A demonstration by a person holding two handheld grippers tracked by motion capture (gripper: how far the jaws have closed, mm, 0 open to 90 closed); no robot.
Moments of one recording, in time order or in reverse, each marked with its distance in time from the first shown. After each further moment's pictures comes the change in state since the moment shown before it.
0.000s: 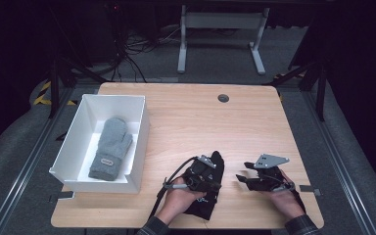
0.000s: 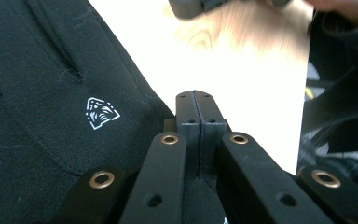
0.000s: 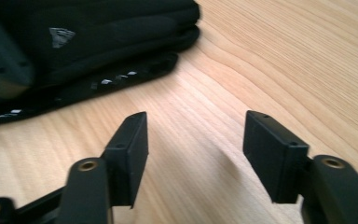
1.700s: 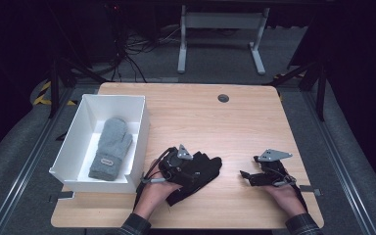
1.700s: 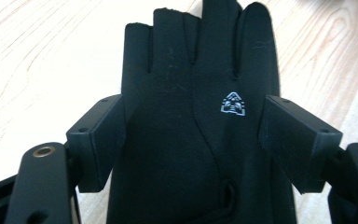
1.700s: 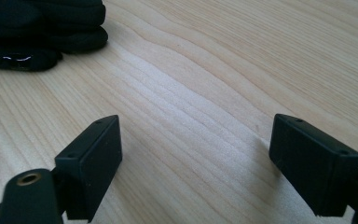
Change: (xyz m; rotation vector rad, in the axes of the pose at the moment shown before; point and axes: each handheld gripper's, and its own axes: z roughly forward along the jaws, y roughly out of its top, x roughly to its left) left arm 0.027 -0.019 -0.055 -0.044 0.411 0.095; right arm -0.026 -0.011 0.009 0.018 -0.083 0.103
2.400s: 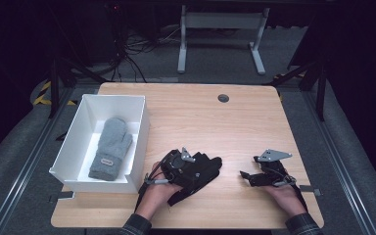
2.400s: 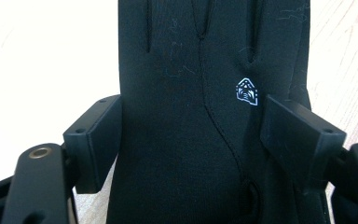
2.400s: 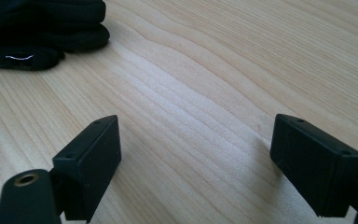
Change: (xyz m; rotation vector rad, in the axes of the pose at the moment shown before) left arm 0.002 -0.006 0.018 0.067 -0.004 -0.008; right arm 0.001 0.000 0.000 0.001 0.004 -0.002
